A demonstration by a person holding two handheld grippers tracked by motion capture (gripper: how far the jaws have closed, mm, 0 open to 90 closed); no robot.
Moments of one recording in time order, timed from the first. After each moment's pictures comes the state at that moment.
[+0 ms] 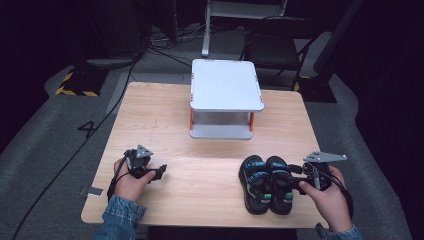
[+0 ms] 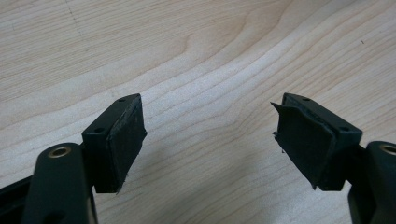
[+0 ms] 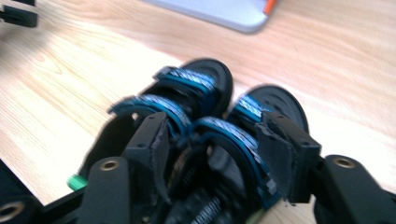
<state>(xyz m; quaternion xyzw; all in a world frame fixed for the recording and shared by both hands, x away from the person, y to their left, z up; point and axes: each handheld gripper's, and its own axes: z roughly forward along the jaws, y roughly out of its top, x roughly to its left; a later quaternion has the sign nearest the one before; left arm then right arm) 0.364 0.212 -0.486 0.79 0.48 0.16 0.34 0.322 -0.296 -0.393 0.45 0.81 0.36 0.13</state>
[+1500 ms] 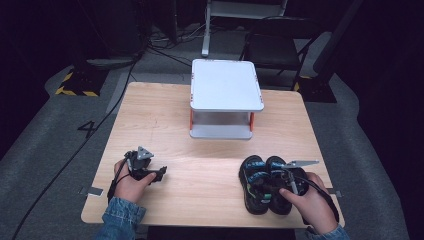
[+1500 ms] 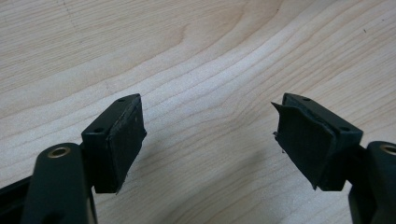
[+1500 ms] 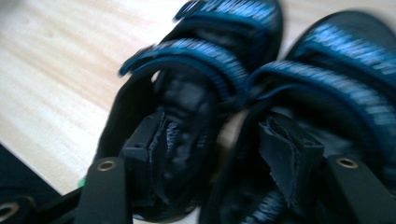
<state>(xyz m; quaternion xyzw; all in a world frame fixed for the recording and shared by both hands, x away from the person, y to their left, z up) 0.361 0.211 -0.490 0.80 0.48 0.16 0.33 0.320 -0.255 -0.430 0.50 0.81 0.30 0.06</state>
